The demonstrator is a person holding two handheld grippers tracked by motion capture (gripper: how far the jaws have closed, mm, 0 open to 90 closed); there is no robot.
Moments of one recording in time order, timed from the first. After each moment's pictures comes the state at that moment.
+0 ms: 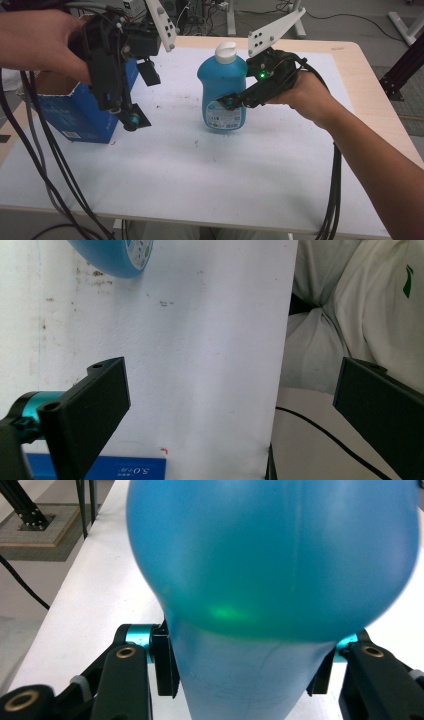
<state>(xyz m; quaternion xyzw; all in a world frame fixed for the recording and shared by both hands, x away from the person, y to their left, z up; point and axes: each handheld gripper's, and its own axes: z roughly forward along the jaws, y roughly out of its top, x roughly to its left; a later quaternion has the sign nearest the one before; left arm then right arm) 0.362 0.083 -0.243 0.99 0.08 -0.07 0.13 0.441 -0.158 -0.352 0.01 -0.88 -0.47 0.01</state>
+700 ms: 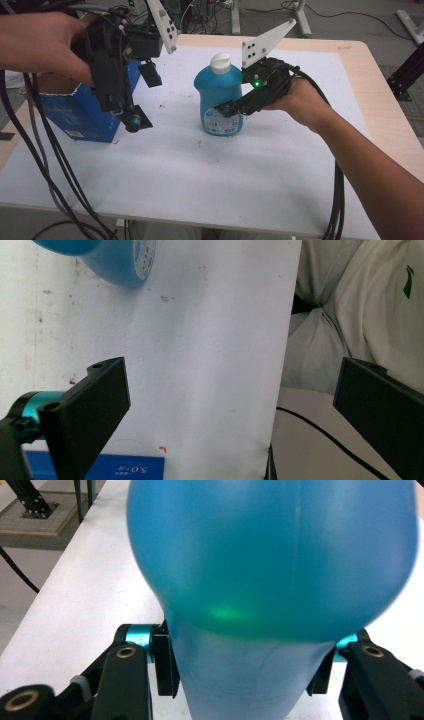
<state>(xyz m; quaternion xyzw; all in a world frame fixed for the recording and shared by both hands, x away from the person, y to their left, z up) 0.366 0.086 -0.248 0.99 0.09 -0.08 0.12 0.443 -0.144 -0.371 0.03 -0.89 -0.46 0.01</state>
